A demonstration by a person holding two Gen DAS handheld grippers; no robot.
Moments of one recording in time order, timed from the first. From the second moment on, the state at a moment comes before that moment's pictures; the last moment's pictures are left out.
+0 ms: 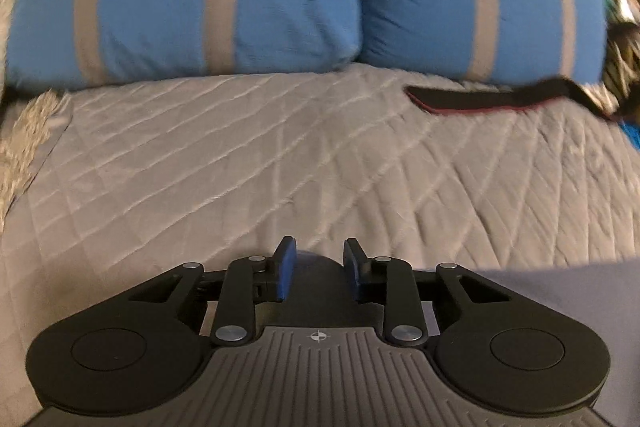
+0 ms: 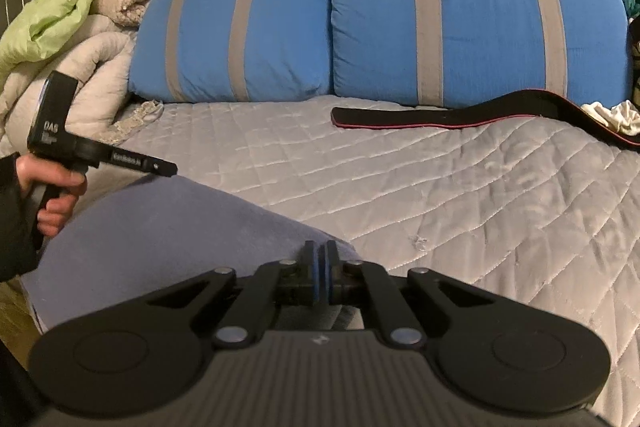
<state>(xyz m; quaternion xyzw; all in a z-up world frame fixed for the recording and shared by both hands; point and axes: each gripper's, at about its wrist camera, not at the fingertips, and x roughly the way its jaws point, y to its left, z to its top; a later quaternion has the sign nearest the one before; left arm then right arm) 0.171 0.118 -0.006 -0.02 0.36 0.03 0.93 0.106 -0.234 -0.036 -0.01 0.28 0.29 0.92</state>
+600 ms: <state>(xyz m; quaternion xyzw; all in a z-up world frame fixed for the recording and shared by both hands) 0.087 0.095 -0.009 0.00 0.39 0.00 0.92 0.096 -0.228 -0.037 -0.04 0.30 0.29 0.91</state>
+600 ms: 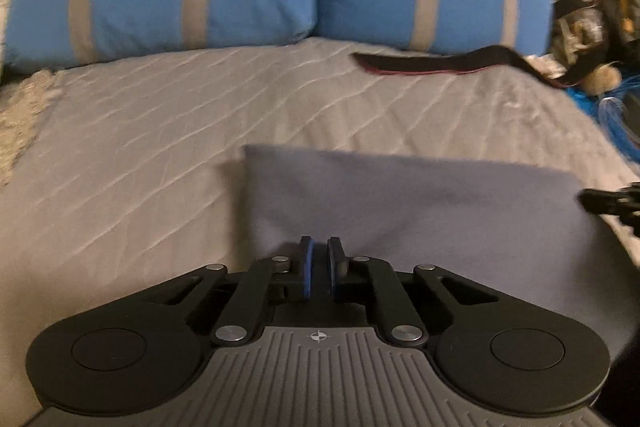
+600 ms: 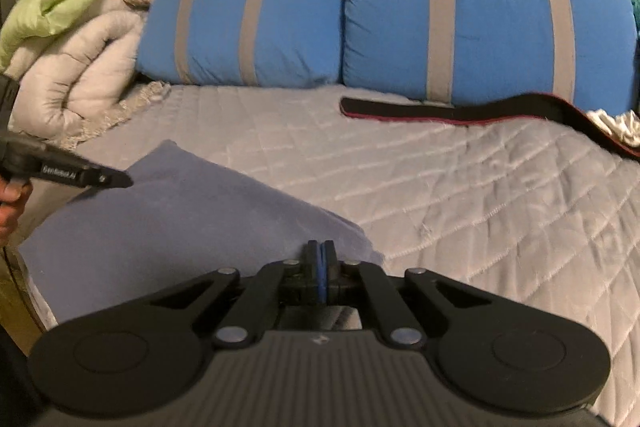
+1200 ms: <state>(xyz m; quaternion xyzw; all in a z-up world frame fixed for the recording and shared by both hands) 0.055 0.087 -0.005 0.02 0.43 0.00 0.90 0.057 -0.229 -0.037 -0.07 0.30 0.30 0.90</state>
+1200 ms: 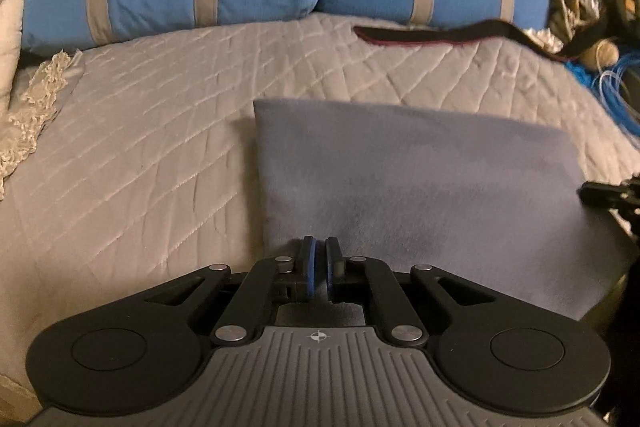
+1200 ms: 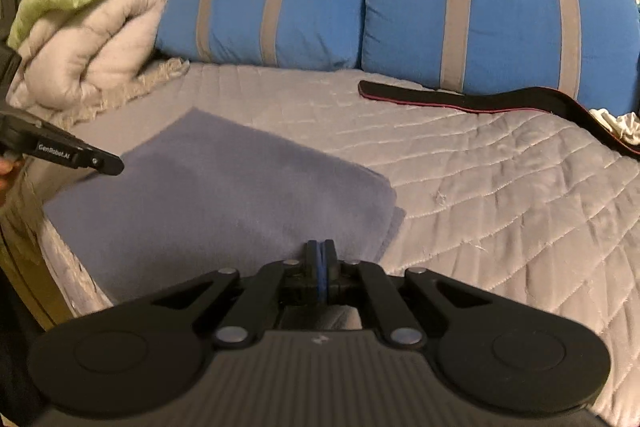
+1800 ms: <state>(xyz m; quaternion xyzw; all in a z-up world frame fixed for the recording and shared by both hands) 0.019 0.066 0.005 0.07 0.50 -0.03 0.86 0.012 -0.238 -0.022 -0.12 0.31 0.33 0.88</state>
